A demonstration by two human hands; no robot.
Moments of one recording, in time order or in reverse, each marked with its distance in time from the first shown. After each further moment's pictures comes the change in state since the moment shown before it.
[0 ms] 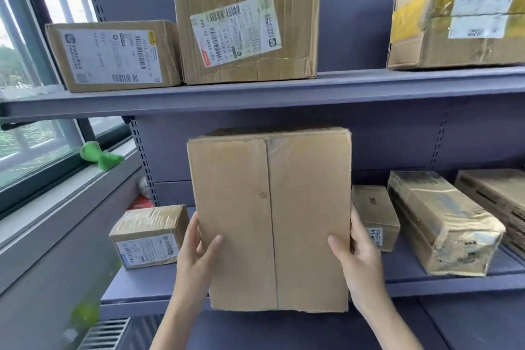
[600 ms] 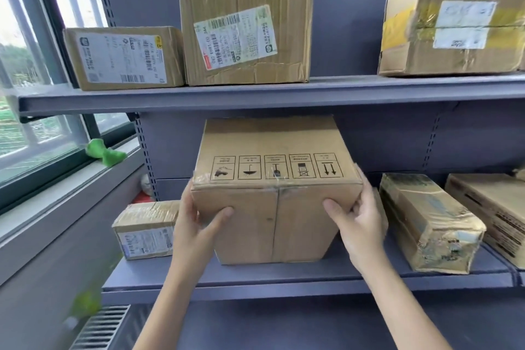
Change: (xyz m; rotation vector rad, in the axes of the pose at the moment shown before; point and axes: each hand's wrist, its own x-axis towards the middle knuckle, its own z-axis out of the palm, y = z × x) left_hand 0.002 0.048 0.021 0.127 0.058 0.173; right_hand 0.022 -0.049 -0.010 0.009 0.011 -0.126
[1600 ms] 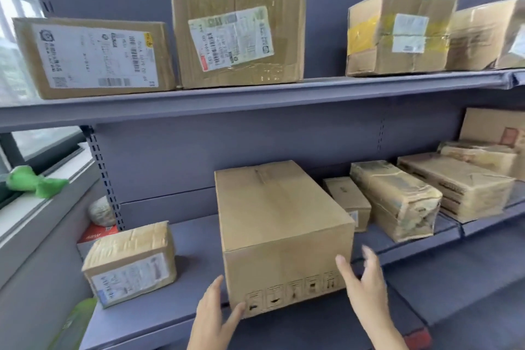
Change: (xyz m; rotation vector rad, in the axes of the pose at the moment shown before) left_hand -0.041 -0.148 -0.061 0.578 -0.529 -0.183; right_hand -0.088 0.071 0.022 -0.595 0.415 0.572
